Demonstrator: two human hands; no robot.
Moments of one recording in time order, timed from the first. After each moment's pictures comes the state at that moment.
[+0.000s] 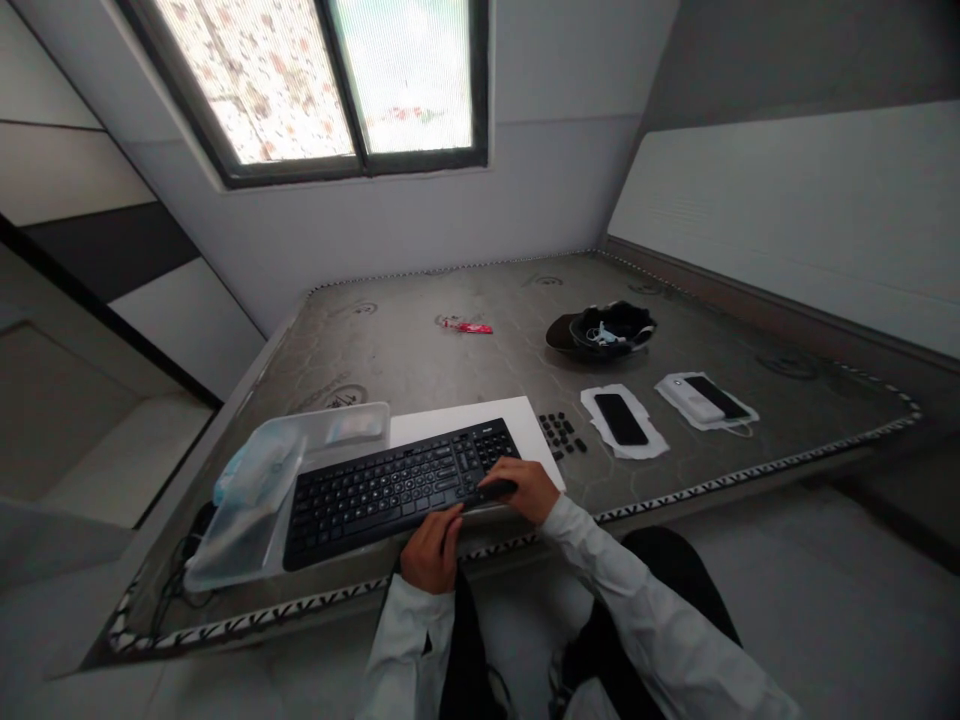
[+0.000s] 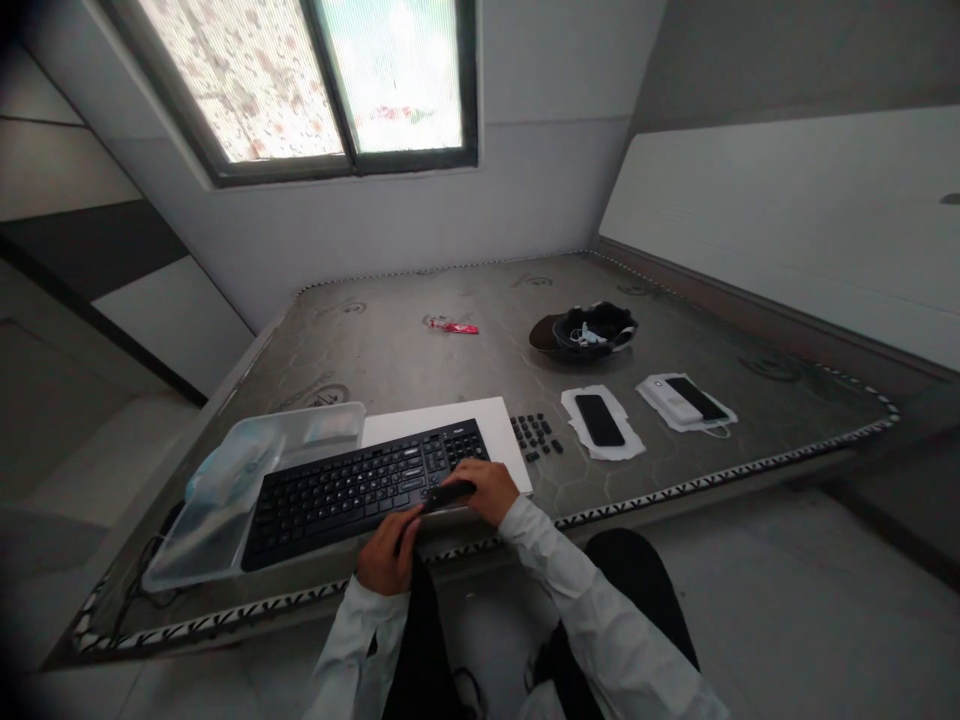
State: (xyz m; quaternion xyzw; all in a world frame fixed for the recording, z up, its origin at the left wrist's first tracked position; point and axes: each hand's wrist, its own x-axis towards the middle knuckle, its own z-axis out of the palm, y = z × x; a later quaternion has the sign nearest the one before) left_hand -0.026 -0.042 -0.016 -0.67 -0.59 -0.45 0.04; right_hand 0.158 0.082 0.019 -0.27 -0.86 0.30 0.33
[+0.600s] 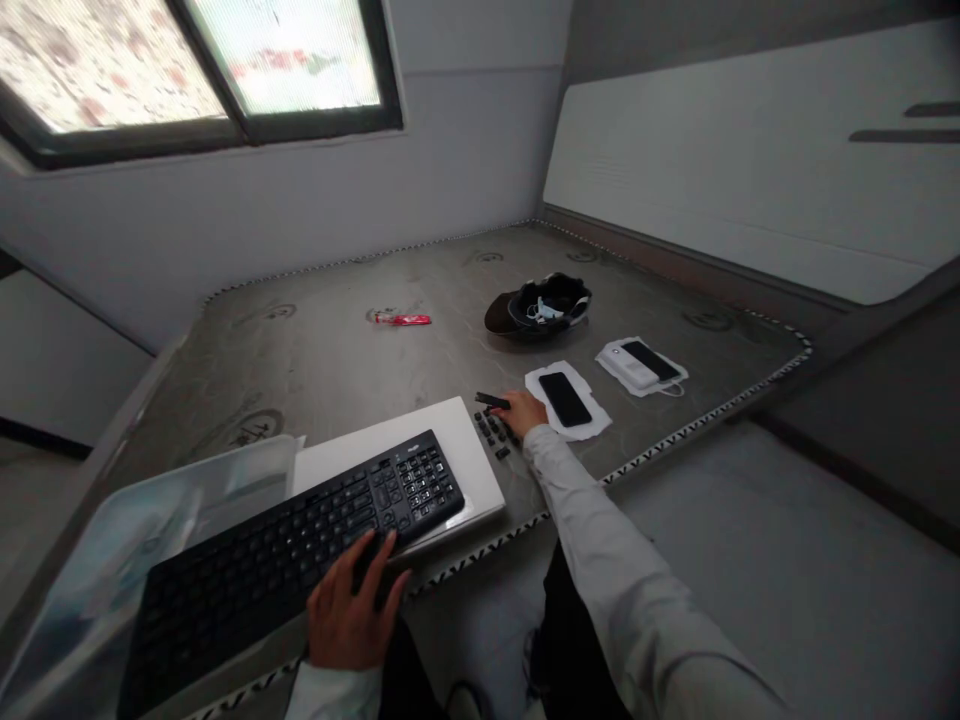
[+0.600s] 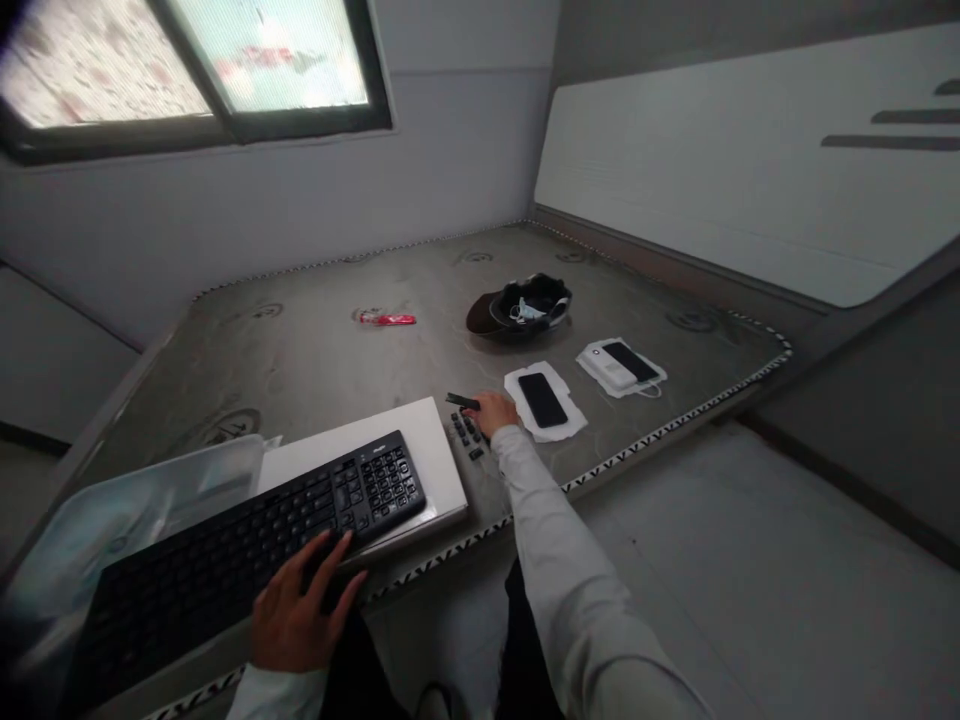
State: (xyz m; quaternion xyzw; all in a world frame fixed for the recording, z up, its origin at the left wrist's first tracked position) left_hand -0.017 -0.024 -0.016 -0.70 -0.65 -0.24 0.19; right_hand 0.270 0.241 -0.022 -0.65 -0.74 0.12 0.13
